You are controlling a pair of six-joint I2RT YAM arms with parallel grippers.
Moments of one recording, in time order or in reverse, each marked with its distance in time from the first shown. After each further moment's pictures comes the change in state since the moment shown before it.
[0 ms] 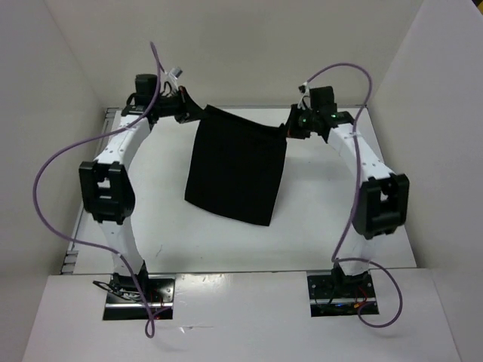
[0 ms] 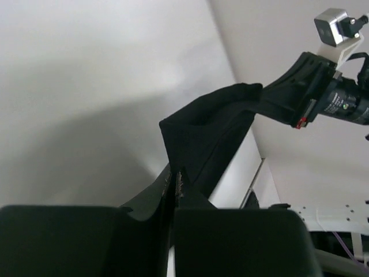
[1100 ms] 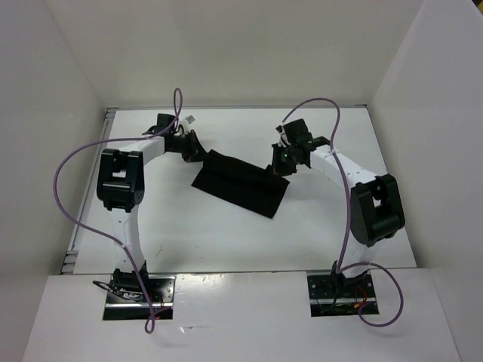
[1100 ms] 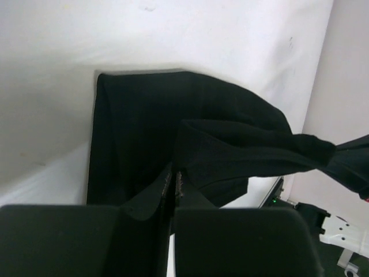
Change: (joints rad) left arm -0.023 0.284 -0.213 -0.024 -0.117 0.062; right arm 0.148 0.050 -0.309 -0.002 0.084 0.011
